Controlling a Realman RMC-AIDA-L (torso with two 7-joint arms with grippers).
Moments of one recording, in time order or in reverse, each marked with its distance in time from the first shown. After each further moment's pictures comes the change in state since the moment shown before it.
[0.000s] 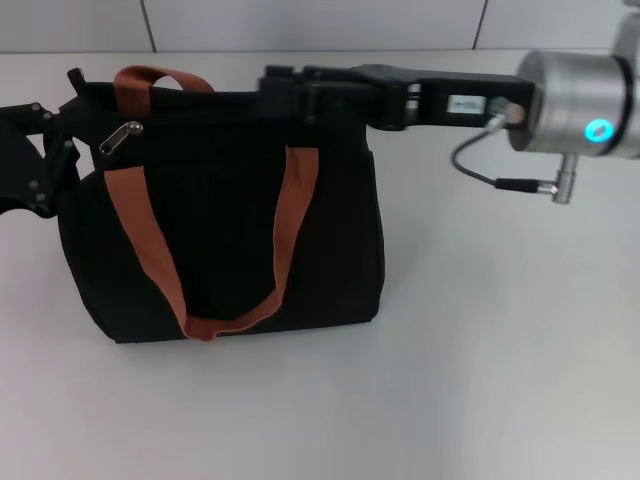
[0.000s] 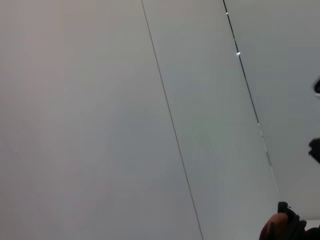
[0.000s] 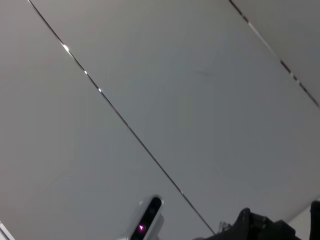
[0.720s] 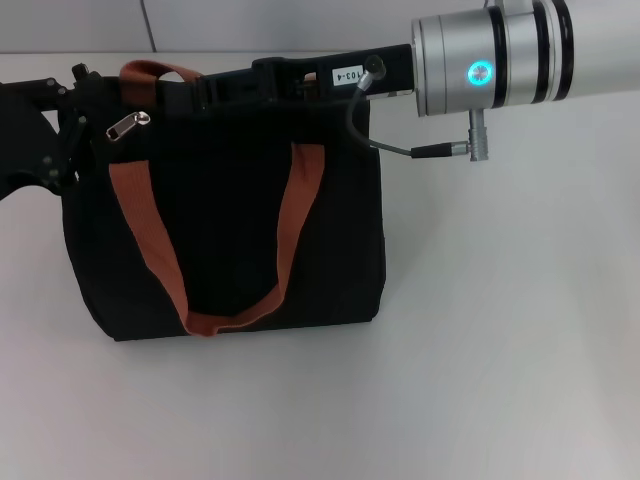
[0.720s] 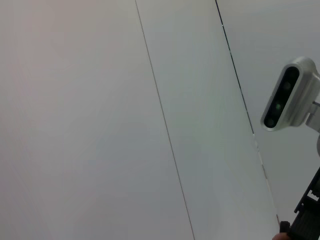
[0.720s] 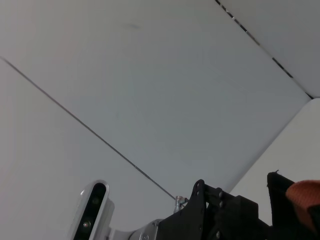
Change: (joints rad) left arm -0.042 -0.002 0.001 0.001 -0.004 -0.001 -0.029; right arm 0.150 0.002 -0.208 -0.015 -0.002 0.261 0.337
